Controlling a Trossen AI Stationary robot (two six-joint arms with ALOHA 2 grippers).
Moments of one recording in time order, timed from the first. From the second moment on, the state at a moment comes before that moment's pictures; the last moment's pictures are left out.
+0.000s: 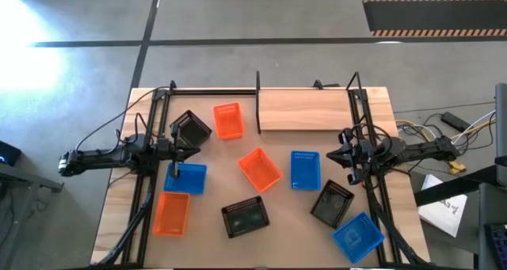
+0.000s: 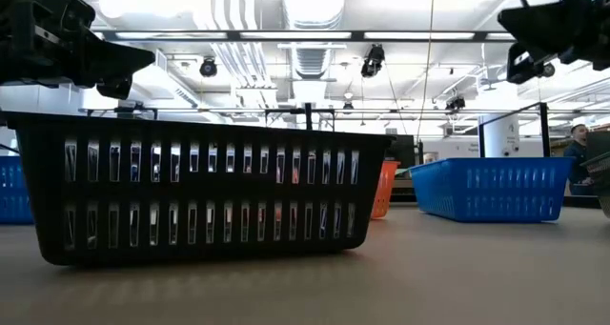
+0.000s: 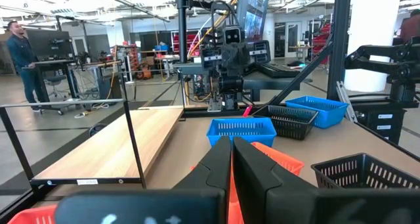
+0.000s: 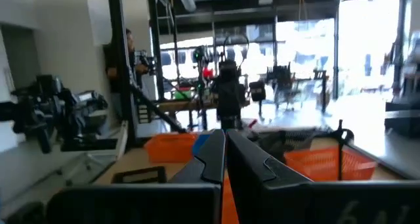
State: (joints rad) left arm 0.08 0.06 0.00 0.10 0.03 0.06; right arm 0.17 0.03 0.01 0.23 0.08 0.01
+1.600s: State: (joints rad) left arm 0.08 0.06 0.00 0.10 0.03 0.06; right arm 0.30 1.36 0.94 -0.73 0.19 0.40
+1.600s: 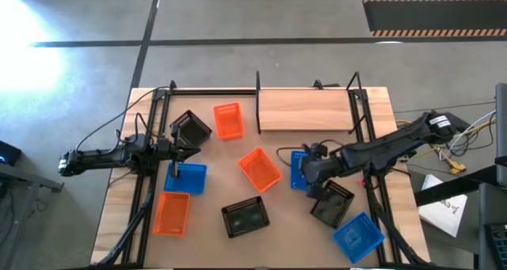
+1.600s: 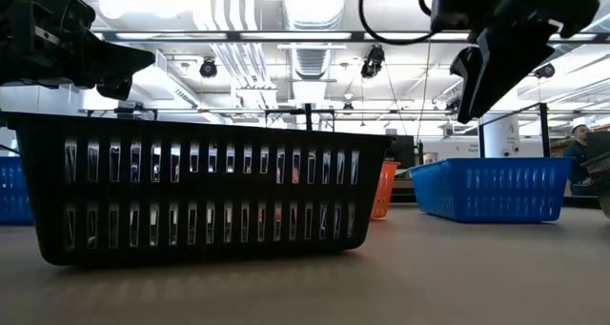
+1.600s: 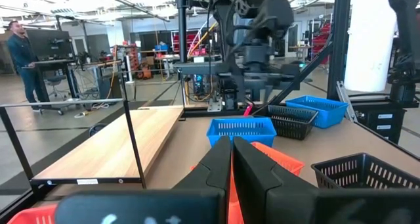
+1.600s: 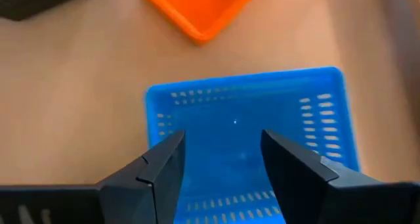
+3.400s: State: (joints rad) left arm 0.08 0.06 0.00 0.10 0.03 0.06; right arm -0.39 1.51 1.07 -0.46 0.10 -0.46
